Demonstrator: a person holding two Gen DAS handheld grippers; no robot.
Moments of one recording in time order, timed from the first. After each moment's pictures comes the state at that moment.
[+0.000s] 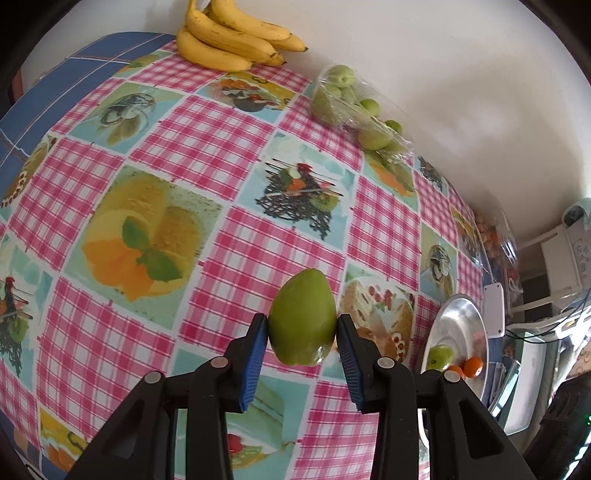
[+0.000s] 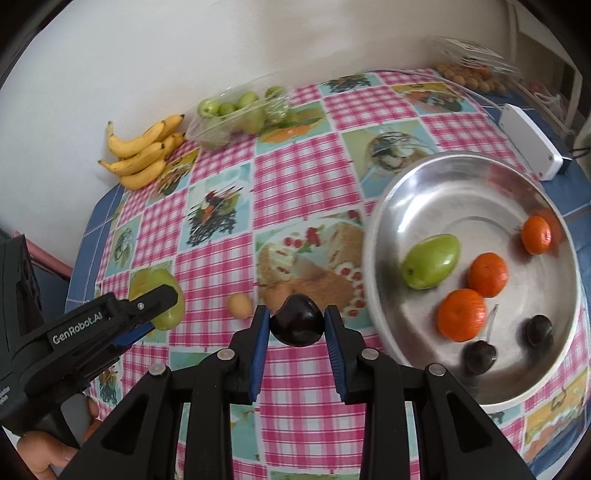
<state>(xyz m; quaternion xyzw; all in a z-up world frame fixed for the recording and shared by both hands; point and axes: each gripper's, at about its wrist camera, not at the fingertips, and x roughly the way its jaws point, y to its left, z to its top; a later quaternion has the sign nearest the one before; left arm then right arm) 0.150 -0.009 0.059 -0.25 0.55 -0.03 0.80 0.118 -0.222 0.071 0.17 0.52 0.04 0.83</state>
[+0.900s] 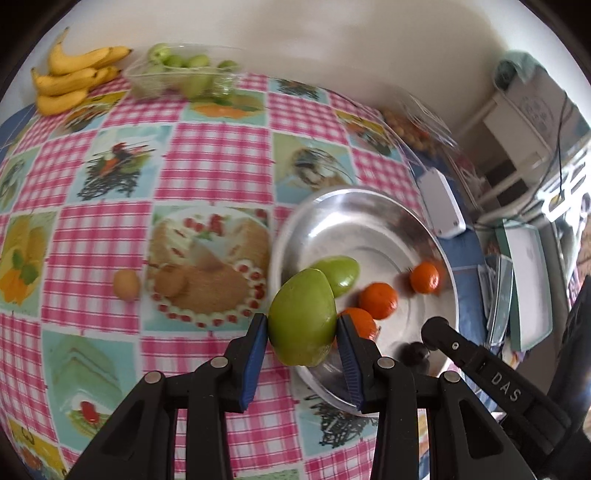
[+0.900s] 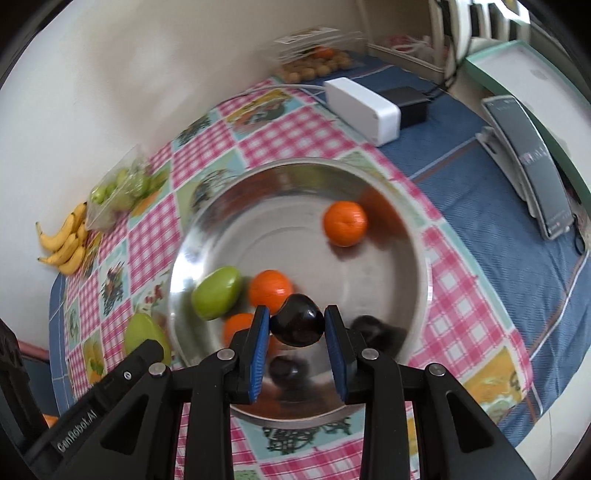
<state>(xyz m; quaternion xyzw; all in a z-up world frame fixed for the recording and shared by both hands) 0.126 -0.187 0.068 -0.11 0.56 -0.16 0.80 0.075 -0.380 0.064 0.26 0.51 -0.11 0.81</state>
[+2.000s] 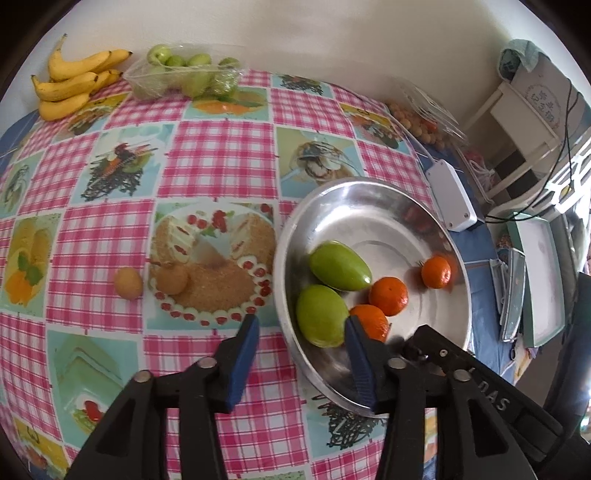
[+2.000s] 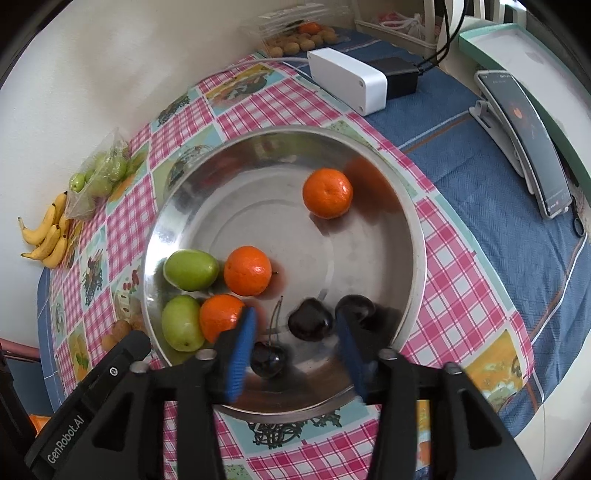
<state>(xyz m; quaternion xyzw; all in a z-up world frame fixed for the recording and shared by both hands) 0.126 -0.188 0.065 -0.09 0.57 -0.14 0.81 0.079 -0.375 0.046 0.25 0.54 -0.13 0.79</state>
